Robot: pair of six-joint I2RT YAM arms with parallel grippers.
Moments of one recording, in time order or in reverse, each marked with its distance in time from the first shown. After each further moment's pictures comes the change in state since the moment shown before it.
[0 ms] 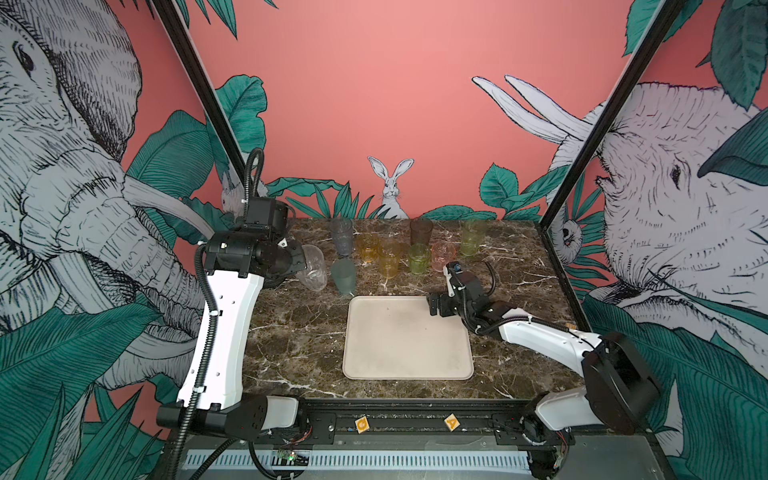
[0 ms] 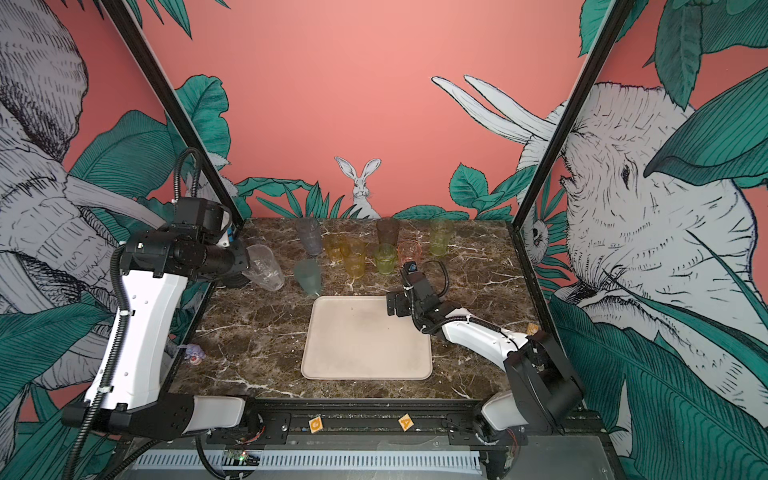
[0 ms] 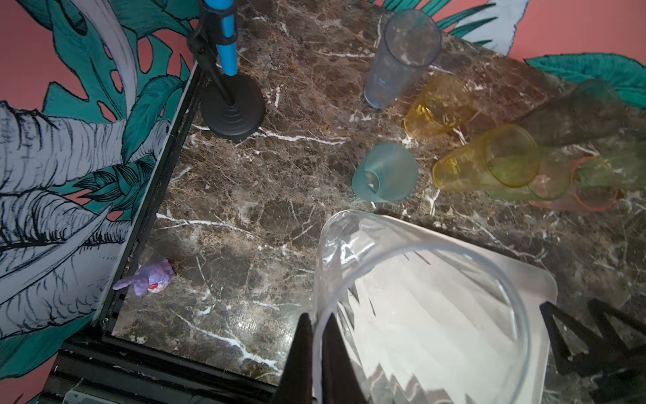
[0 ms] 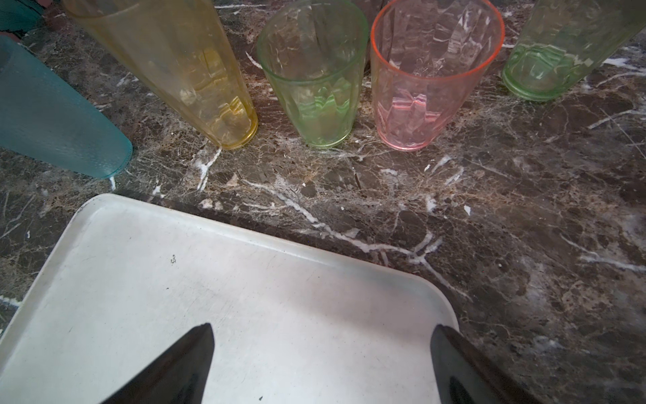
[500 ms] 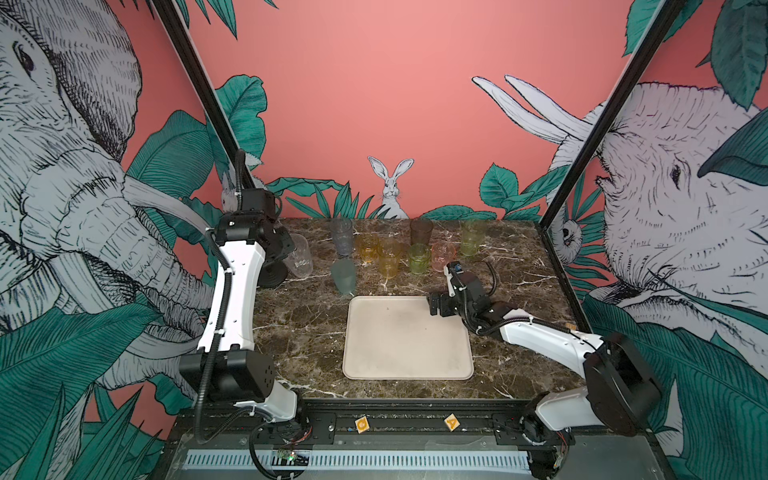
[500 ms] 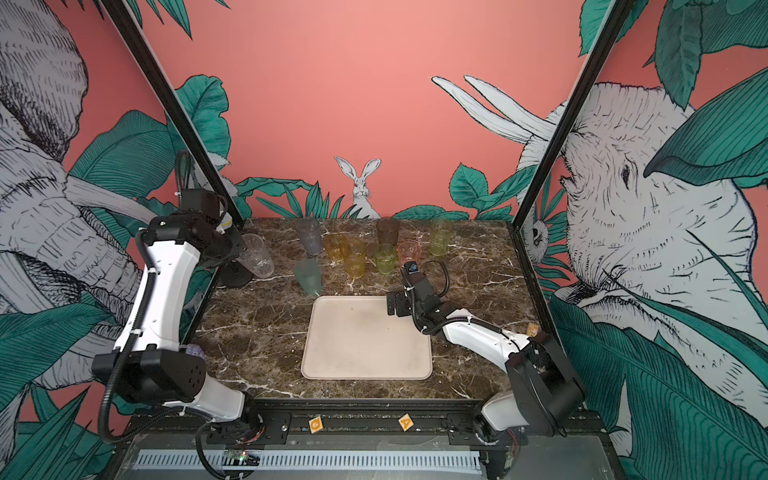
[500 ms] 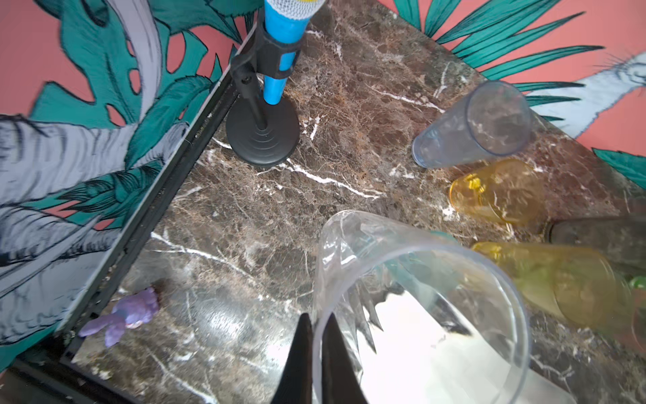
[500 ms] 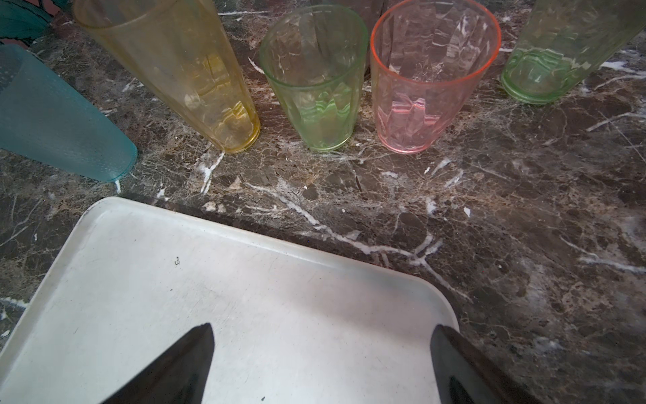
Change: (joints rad) left arm 0.207 0.171 -0.032 0.194 0.017 -0.037; right arm 0.000 -0.011 -0.008 0.010 -0.002 0.003
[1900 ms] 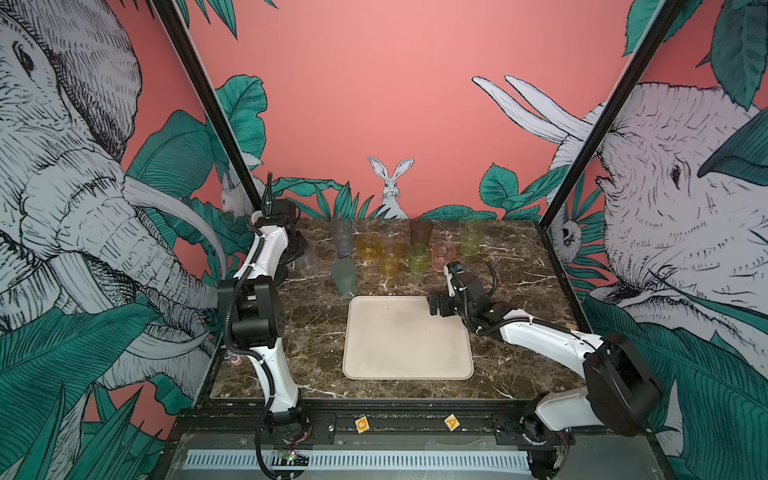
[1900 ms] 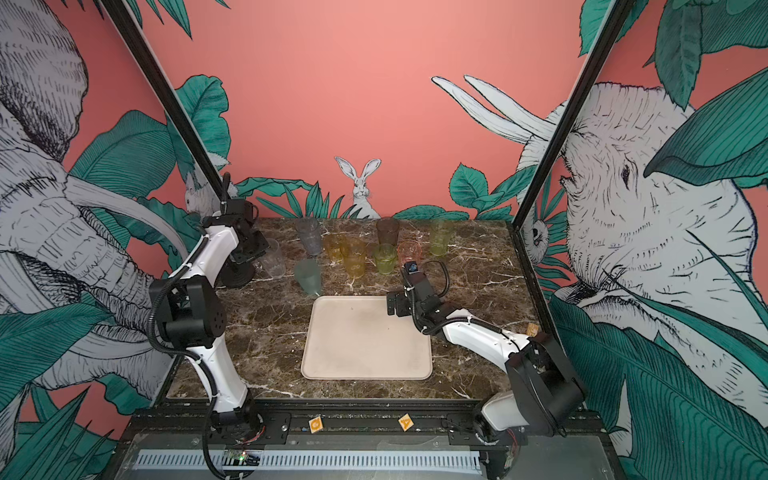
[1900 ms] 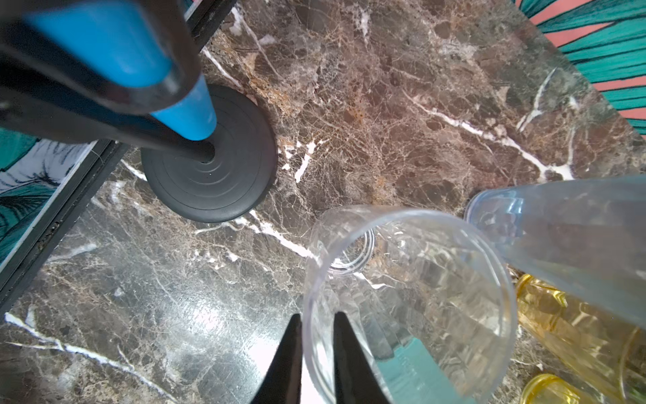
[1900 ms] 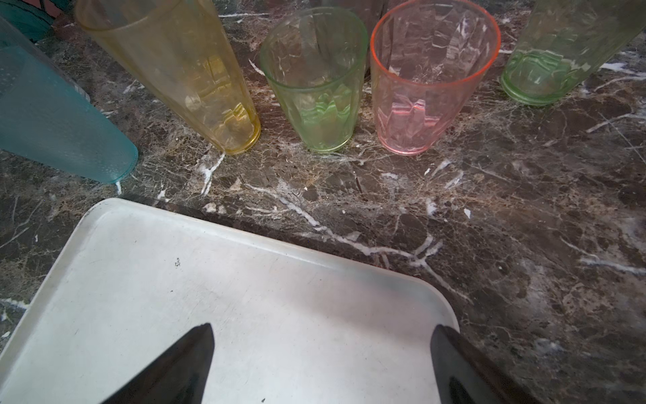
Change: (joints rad) left arm 0.034 0.442 -0.035 0.349 -0.008 -0.117; right arm 0.000 0.000 -0.002 0.006 0.000 0.000
